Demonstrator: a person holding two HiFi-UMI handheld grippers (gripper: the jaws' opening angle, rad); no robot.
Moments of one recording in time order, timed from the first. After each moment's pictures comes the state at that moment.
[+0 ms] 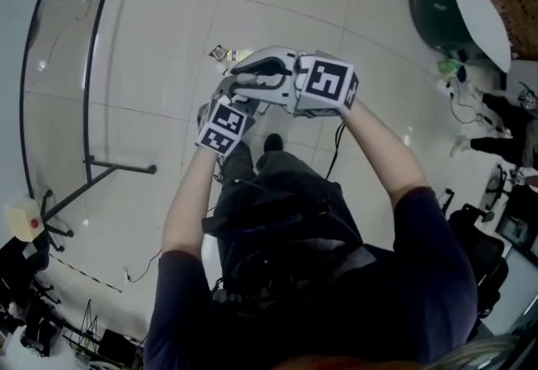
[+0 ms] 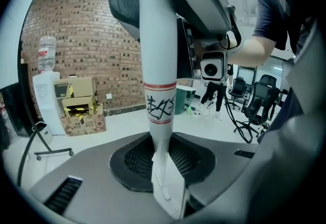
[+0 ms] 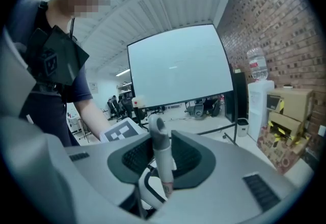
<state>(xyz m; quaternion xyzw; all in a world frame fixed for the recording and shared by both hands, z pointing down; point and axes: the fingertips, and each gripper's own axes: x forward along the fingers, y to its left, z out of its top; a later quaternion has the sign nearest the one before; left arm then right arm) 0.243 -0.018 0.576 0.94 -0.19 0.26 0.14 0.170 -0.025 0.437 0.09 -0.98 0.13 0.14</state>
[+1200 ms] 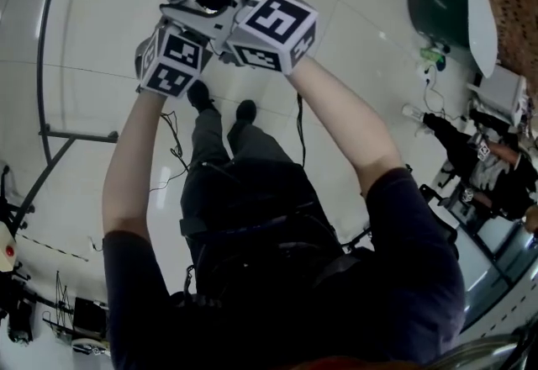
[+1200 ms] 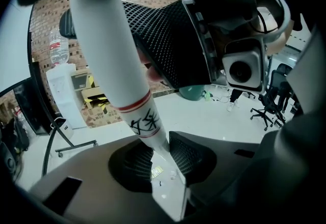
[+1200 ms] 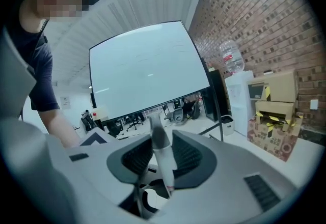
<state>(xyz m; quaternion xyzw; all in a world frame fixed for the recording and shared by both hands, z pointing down) 0.141 -0.180 0.652 0.90 -0.25 0.33 0.14 0.063 -0.202 0.516 0.21 -0.95 0.20 0.10</state>
